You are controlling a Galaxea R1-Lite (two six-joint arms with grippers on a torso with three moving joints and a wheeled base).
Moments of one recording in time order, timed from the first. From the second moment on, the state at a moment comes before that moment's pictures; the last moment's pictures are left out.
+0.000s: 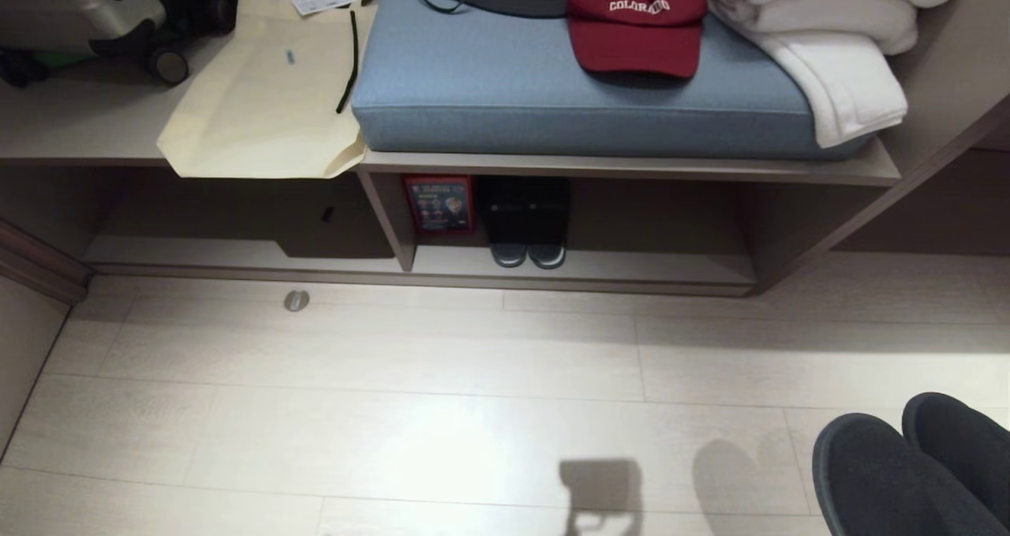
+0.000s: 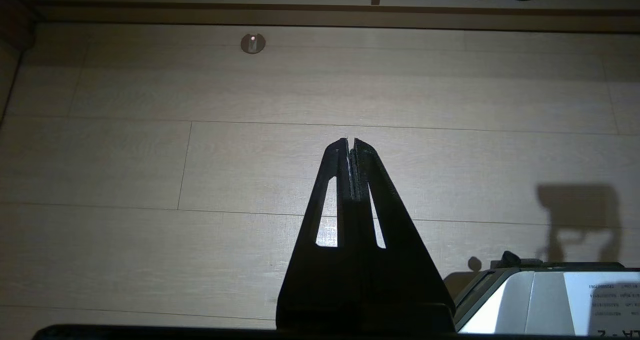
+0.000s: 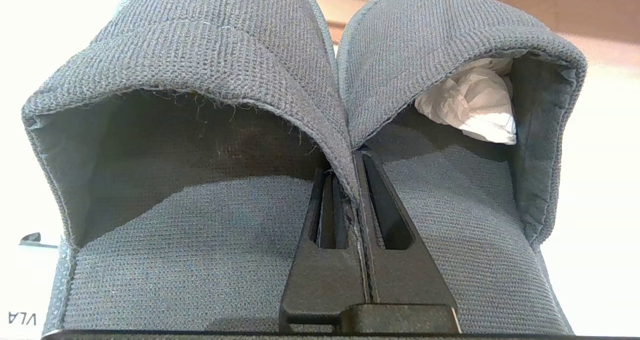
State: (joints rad) left arm -0.01 0.00 0.00 0.00 0.00 0.00; right arm 0.00 0.00 0.00 0.00 0.03 -0.06
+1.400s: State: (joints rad) left arm -0.01 0.00 0.00 0.00 0.00 0.00; right arm 0.00 0.00 0.00 0.00 0.03 -0.06
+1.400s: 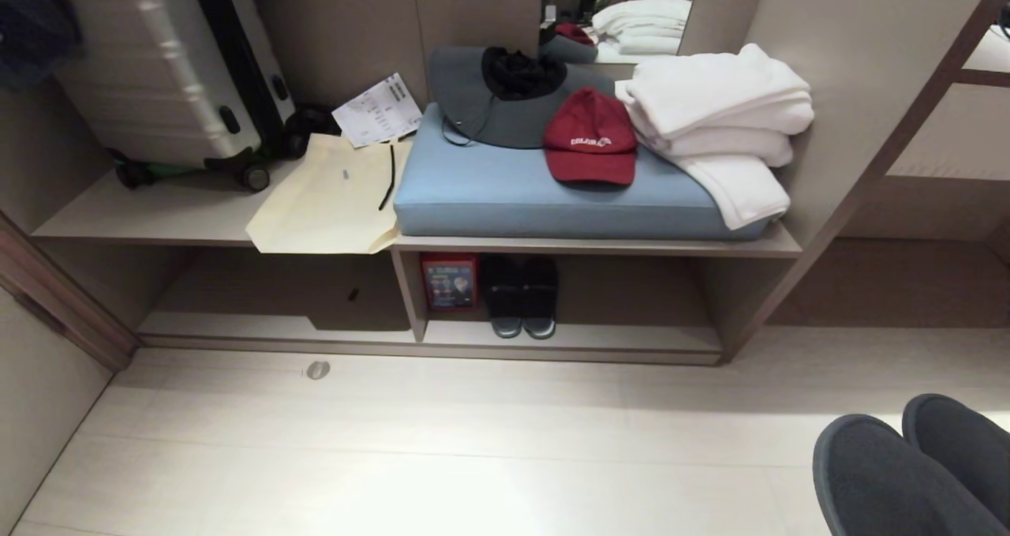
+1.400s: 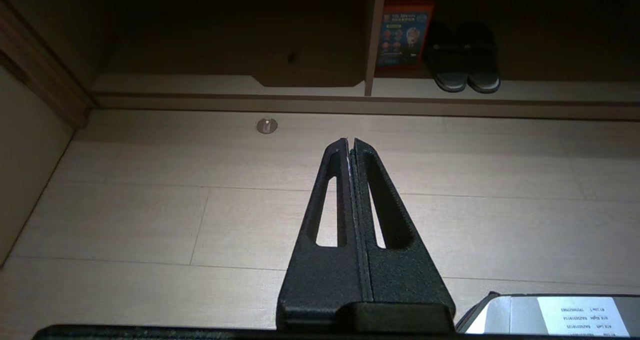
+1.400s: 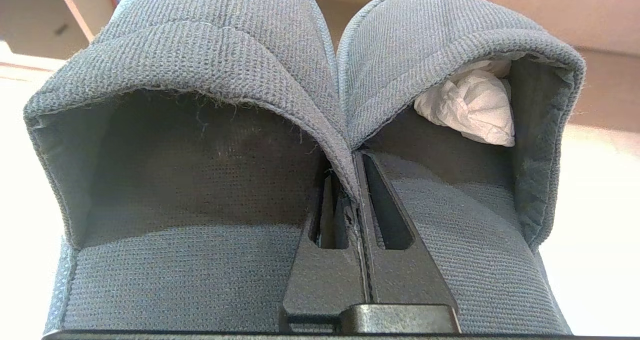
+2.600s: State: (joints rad) left arm -0.01 0.00 0.00 0.00 0.00 0.00; right arm 0.00 0.00 0.00 0.00 0.02 -0.06
